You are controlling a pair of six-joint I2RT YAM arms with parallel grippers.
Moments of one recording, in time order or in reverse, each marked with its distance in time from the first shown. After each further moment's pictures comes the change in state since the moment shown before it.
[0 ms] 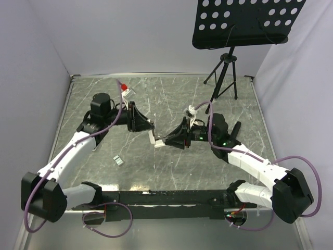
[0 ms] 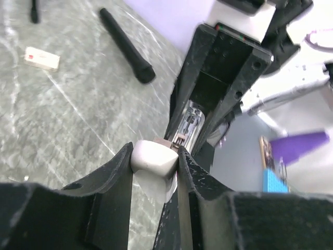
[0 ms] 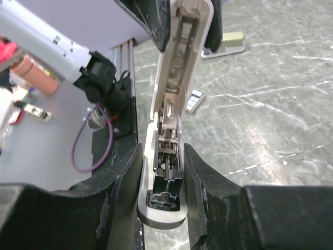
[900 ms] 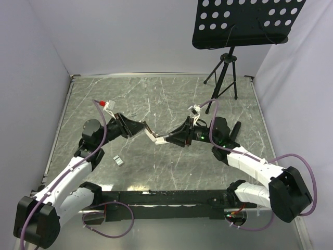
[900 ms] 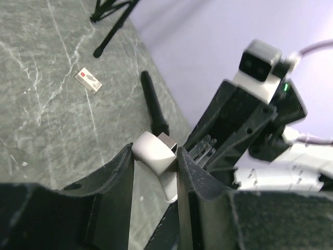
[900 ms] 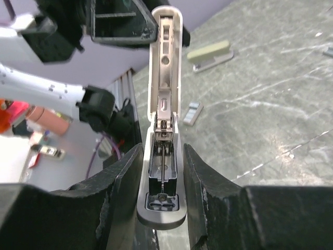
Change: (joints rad) left arm 0.010 -0.289 -0.444 0.455 -0.474 -0.552; right arm -0.034 0.014 -0.114 0.233 0.093 0.245
